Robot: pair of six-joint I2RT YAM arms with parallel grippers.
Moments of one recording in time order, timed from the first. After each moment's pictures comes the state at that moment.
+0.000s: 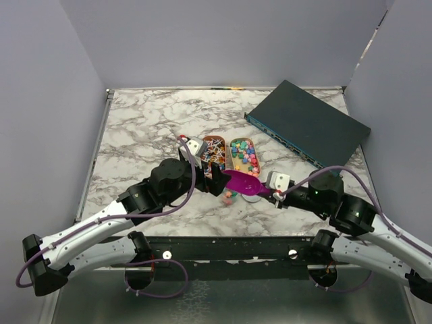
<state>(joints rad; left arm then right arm) -0.97 0.86 0.81 -0.18 -0.17 -0.38 0.97 0.62 0.77 -0.44 -0.16 -0.46</state>
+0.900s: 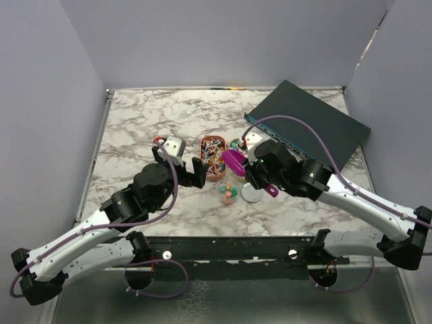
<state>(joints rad) -0.97 0.72 0.81 -0.29 -0.47 -0.28 0.98 1.14 1.14 -0.70 0.21 0.08</state>
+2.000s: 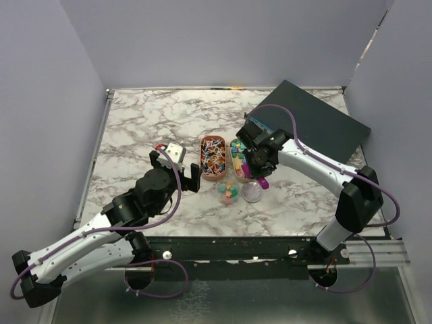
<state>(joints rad) -0.97 0.68 0.72 -0.30 -0.54 -0.20 0.73 1.62 1.34 -1.00 0.16 0.46</state>
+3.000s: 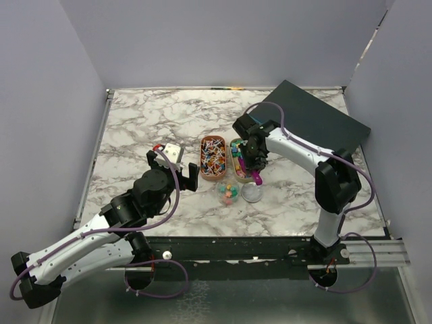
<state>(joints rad) -0.97 0.66 0.72 -0.30 -0.57 -0.17 0.65 1.84 1.47 -0.98 0.09 0.41</state>
